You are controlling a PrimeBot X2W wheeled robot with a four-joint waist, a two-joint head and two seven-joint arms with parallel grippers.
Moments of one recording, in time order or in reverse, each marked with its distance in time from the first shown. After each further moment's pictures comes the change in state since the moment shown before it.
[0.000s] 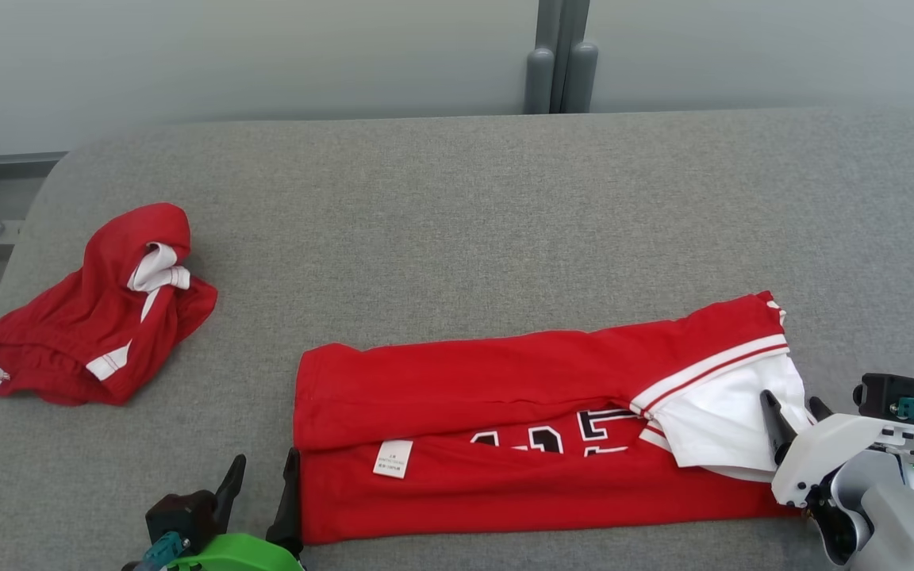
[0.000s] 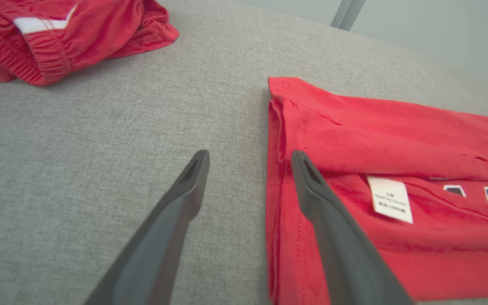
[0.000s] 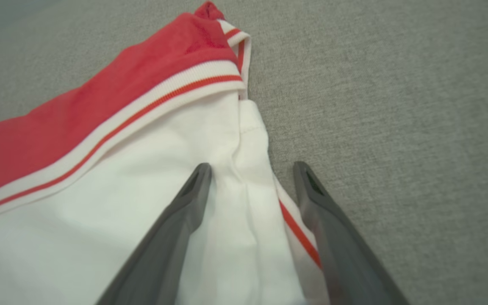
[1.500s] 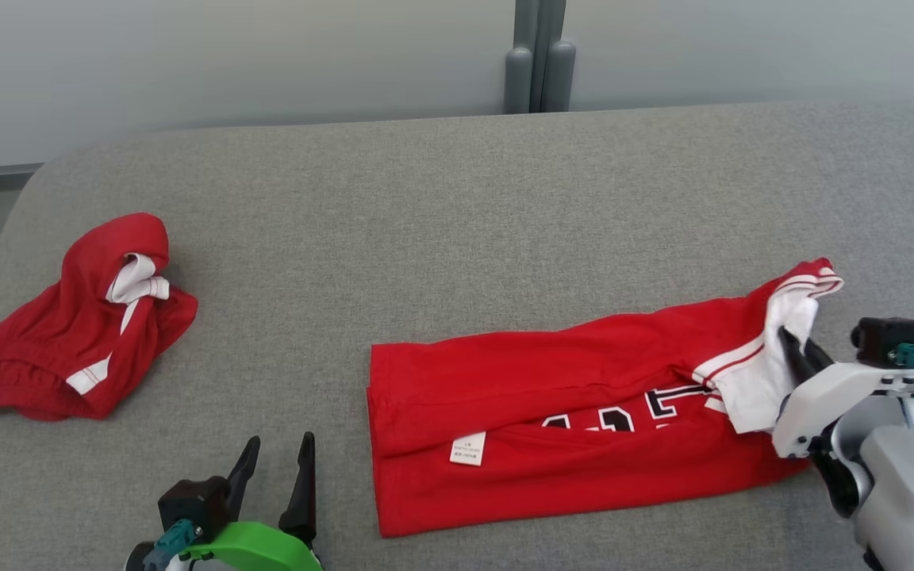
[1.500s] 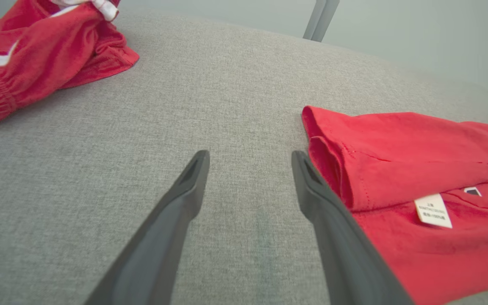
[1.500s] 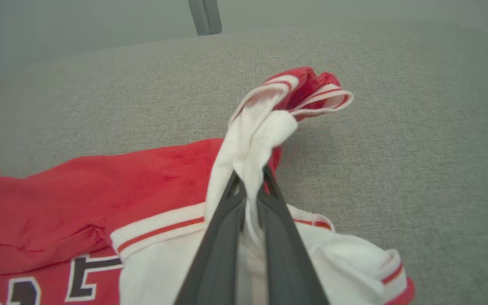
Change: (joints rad) left arm -0.015 -0.001 -0.035 -0.040 0.002 0.000 0.000; right arm -0.119 -0.071 0.159 -0.008 0.016 0.000 -0.106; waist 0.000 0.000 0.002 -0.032
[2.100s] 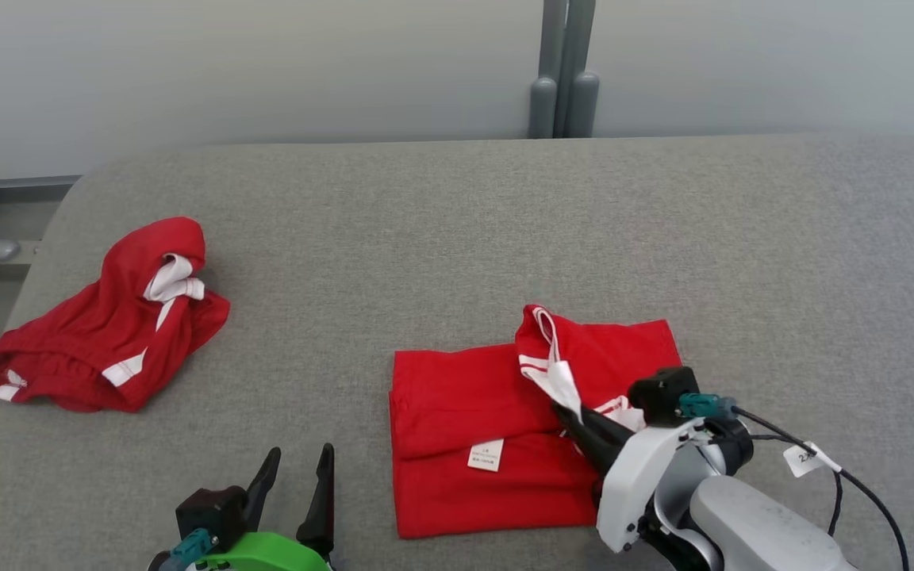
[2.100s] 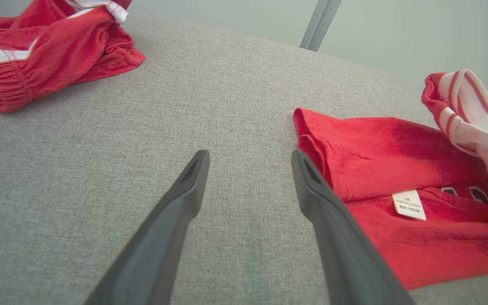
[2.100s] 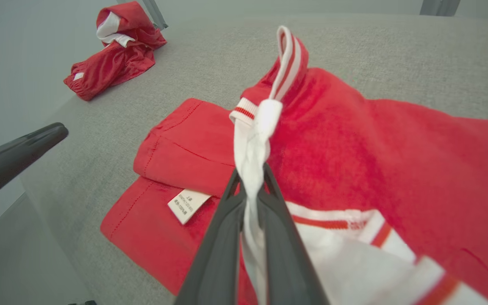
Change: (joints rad) left arm 0.015 -0.001 -0.049 0.001 -0.041 0.000 0.000; right arm 0.101 0.105 0.363 -0.406 0.045 -0.001 0.147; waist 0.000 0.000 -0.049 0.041
